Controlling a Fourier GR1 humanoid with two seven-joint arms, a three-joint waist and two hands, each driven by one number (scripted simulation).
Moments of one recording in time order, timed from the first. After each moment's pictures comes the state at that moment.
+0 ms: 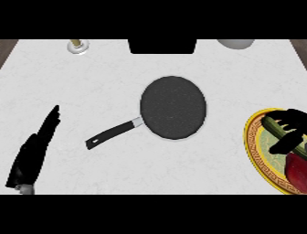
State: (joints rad) left arm 0.07 0.24 -0.04 -1.62 -0.15 0.05 0.15; right arm -0.36 -0.50 0.00 -1.02 0.49 0.55 0.45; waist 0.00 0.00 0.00
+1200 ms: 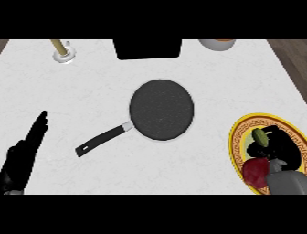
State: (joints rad) left arm 0.12 0.24 0.03 -1.62 -0.16 0.04 0.17; right arm -0.12 -0.22 0.01 -1.31 0.81 -0.04 0.88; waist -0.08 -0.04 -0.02
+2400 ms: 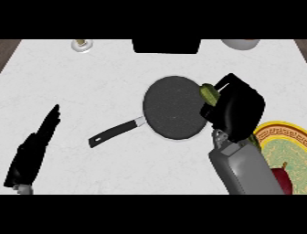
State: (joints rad) left arm 0.07 0.22 -0.01 -1.64 -0.17 -0.01 0.16; right arm -0.45 -0.01 0.29 -1.59 1.41 -0.07 1.14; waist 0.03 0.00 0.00
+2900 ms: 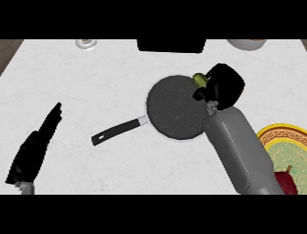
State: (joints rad) left arm 0.05 0.22 -0.01 -1.61 -0.18 -0.02 0.13; right arm -0.68 -0.01 0.12 -1.07 1.22 -0.29 1.04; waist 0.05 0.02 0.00
